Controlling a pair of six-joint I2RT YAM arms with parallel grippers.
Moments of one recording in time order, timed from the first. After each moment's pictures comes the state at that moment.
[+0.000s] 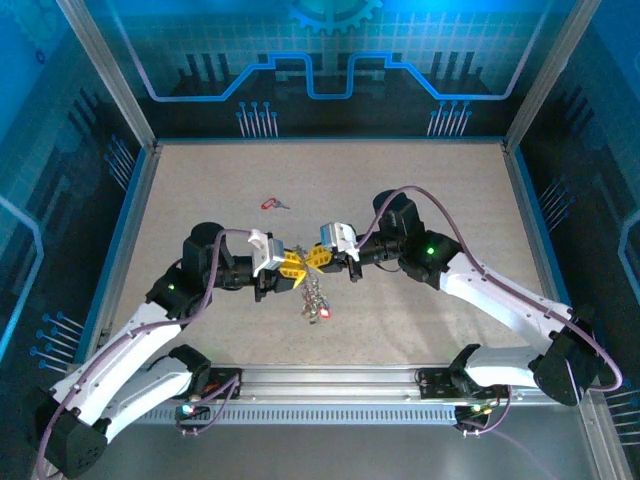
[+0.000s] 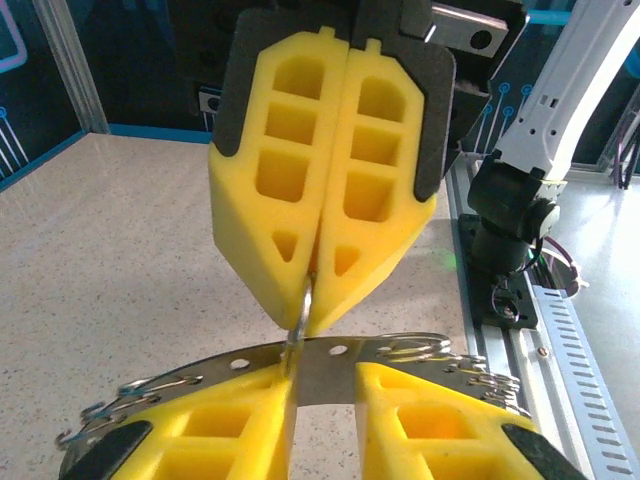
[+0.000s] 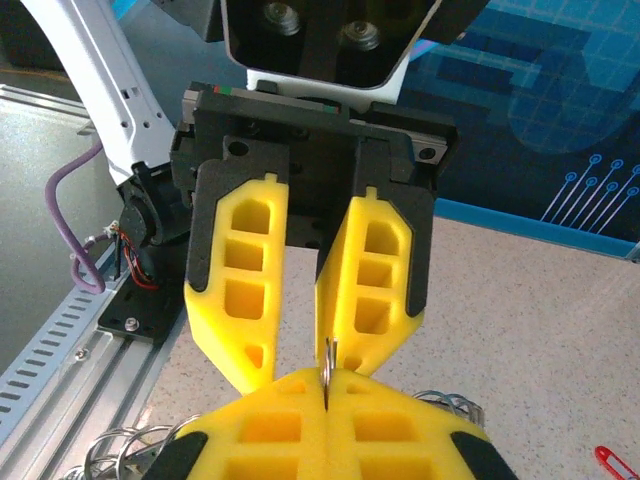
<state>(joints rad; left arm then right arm) -0.49 0.83 0.68 -0.16 0.82 0.23 0.74 1.25 1.02 -0.18 -0.81 -0.52</state>
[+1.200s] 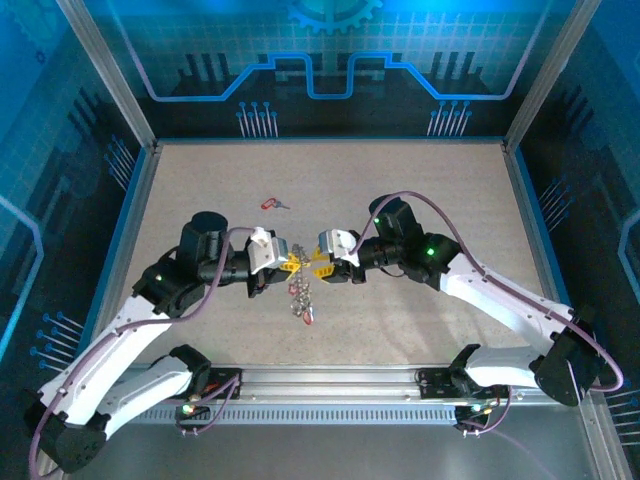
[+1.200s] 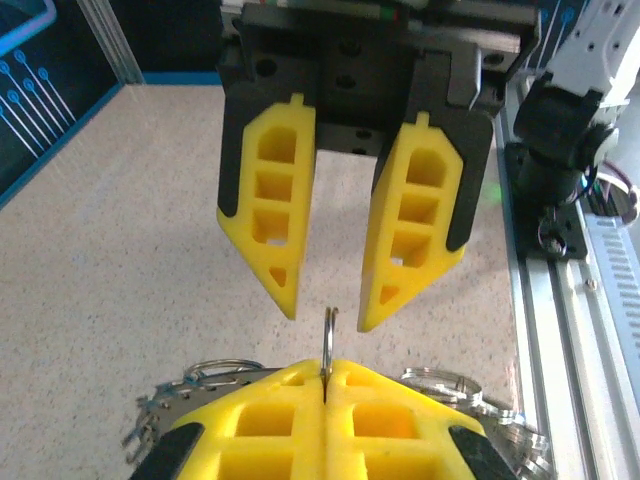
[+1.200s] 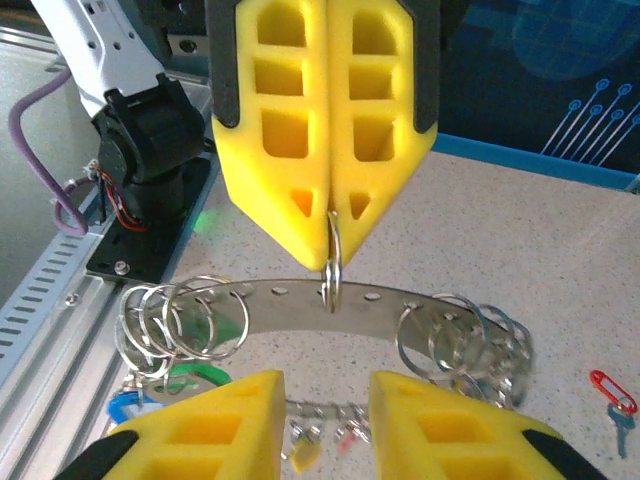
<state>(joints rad) -0.52 0.87 0.90 -0.54 0.66 0.45 0.75 1.24 1.02 -0.33 -0.71 -0.59</state>
